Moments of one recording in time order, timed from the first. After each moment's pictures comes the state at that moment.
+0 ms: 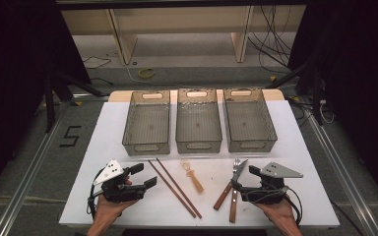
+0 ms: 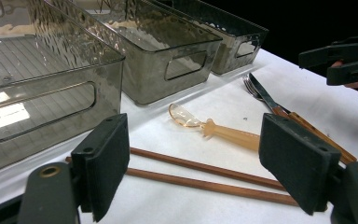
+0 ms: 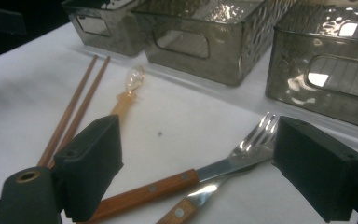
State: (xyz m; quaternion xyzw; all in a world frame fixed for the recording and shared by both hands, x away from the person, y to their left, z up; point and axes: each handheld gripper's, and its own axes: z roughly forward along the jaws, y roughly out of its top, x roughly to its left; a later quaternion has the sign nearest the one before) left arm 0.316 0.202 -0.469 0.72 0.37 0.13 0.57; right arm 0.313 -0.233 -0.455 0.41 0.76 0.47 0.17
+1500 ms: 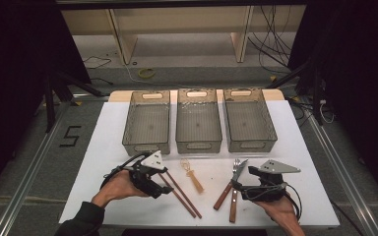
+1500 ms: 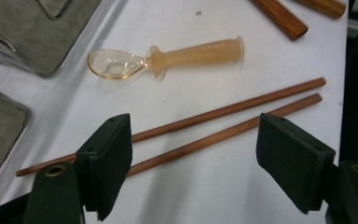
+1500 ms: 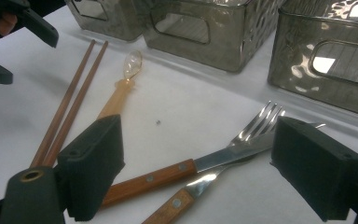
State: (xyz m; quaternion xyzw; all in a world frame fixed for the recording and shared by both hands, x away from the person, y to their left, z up) left arm 0.367 0.138 -0.448 0.92 0.17 0.04 0.35; right arm 0.320 -0.234 -0.453 0.41 0.78 0.45 0.15
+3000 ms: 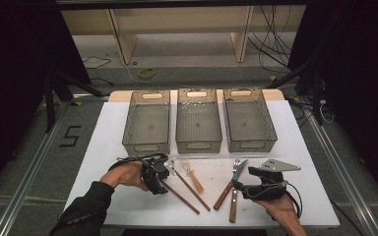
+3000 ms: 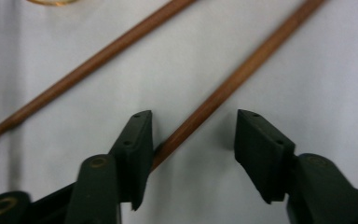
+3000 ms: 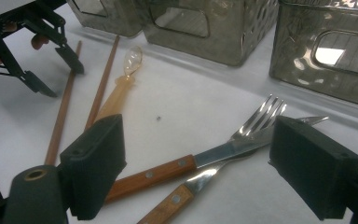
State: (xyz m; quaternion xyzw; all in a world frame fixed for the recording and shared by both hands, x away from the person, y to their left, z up) left arm 0.397 0.111 -0.471 0.99 0.05 0.02 0.15; right arm 0.324 -0.237 -0.454 0.42 0.78 0.45 0.13
